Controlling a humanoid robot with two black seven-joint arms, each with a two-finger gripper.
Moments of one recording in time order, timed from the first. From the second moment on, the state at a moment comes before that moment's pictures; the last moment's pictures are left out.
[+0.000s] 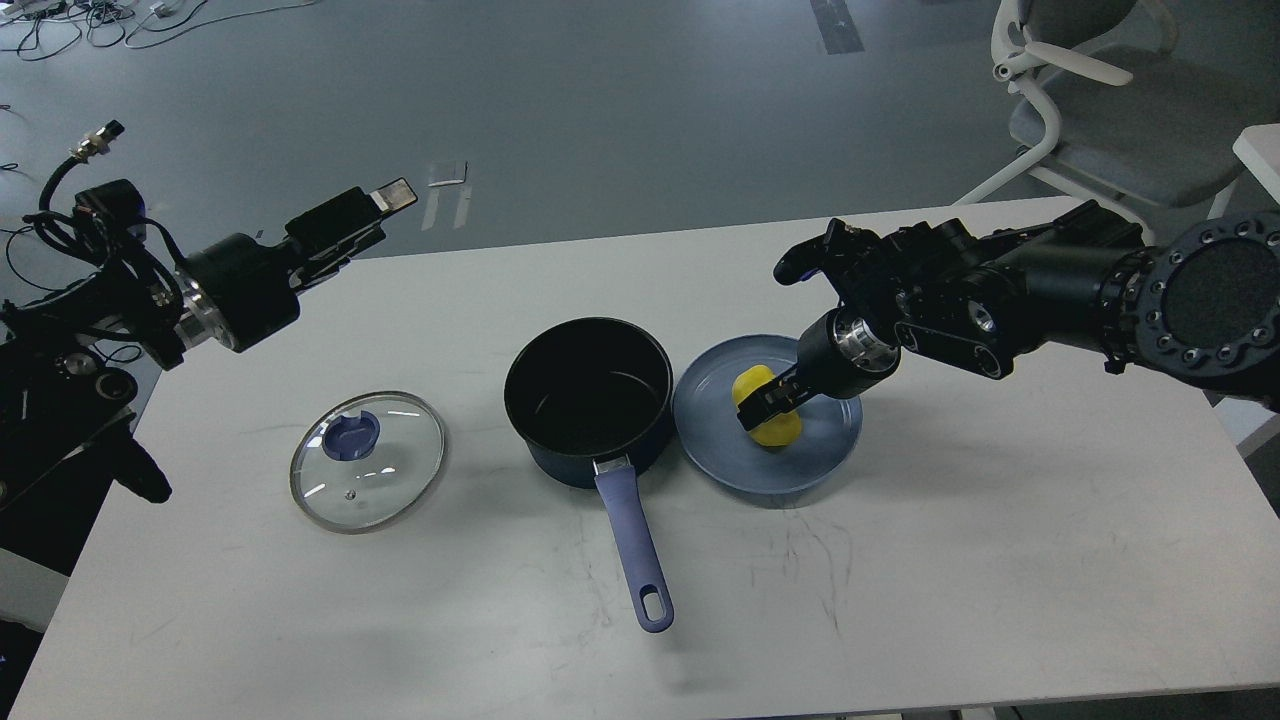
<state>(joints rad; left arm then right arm) -0.86 0.81 -0.46 -1.14 1.04 -0.24 -0.49 1.38 0.00 -0.86 0.59 -0.77 0.49 0.45</state>
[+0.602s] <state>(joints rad) -0.86 0.80 -0.46 -1.14 1.04 -0.24 -0.49 1.58 -0.16 -0.68 0.70 -0.76 0.49 0.47</state>
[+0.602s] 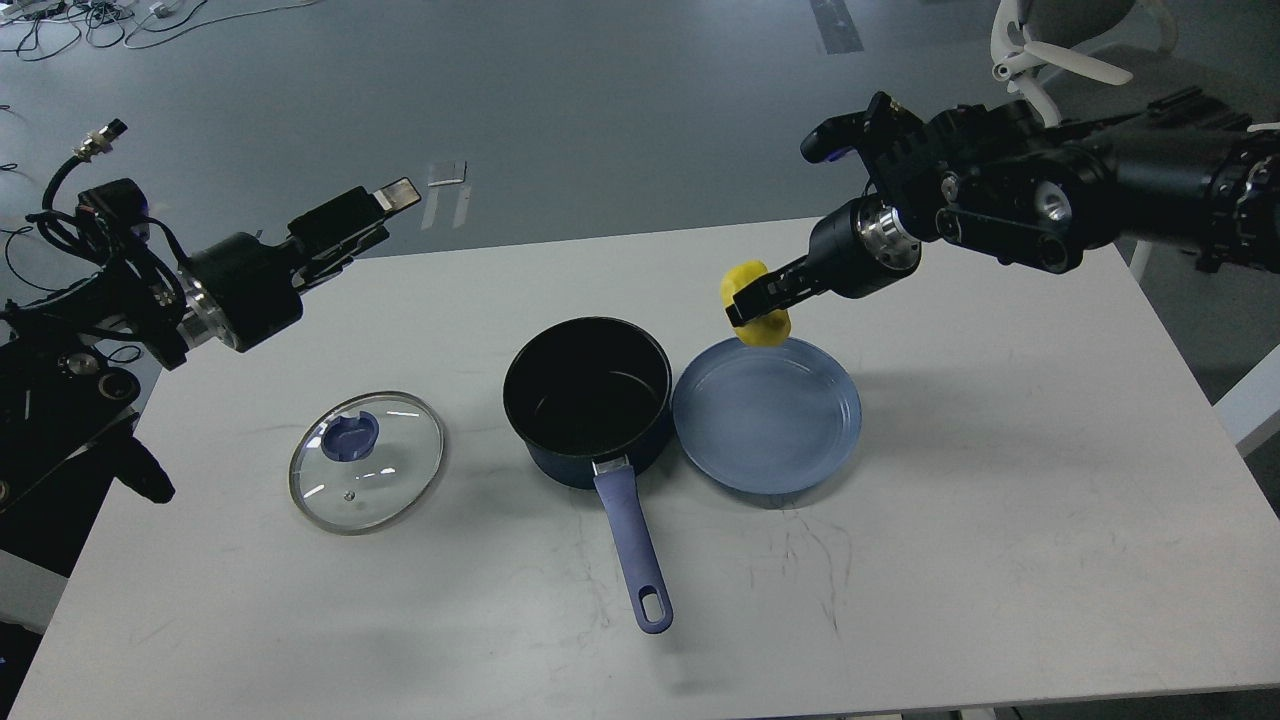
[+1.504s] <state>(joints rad) -0.87 0.81 -0.46 -1.15 1.04 -0.24 -0.49 1.50 0.00 -0.64 0.56 -0.76 0.49 0.49</state>
